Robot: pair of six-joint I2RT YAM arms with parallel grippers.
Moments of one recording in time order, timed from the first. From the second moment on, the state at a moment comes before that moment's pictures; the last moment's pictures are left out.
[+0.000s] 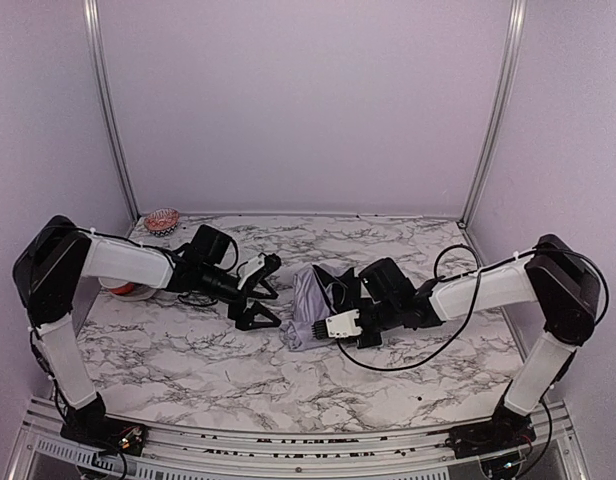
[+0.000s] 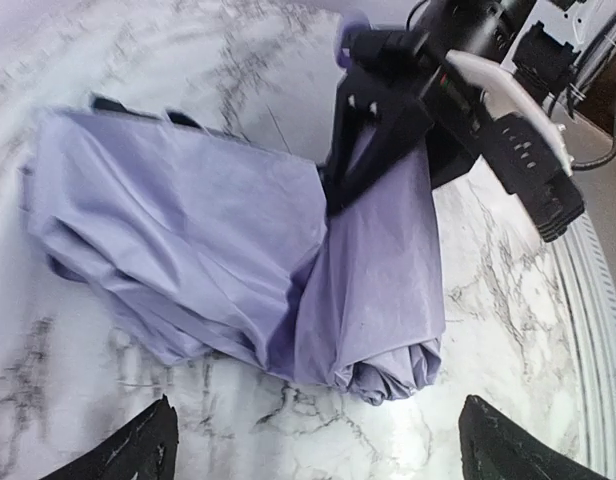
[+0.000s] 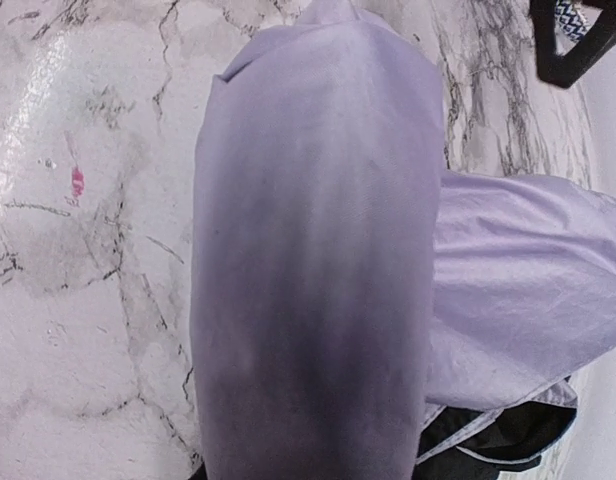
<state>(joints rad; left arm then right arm) -0.63 1.89 1.09 -0.09 0.80 0.41 0.80 1.70 0.82 0.01 -0.20 -1.07</state>
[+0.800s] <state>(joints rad) -0.95 1.75 0.84 0.34 0.14 0.85 0.64 2.01 1.23 -0.42 -0.79 -0.73</state>
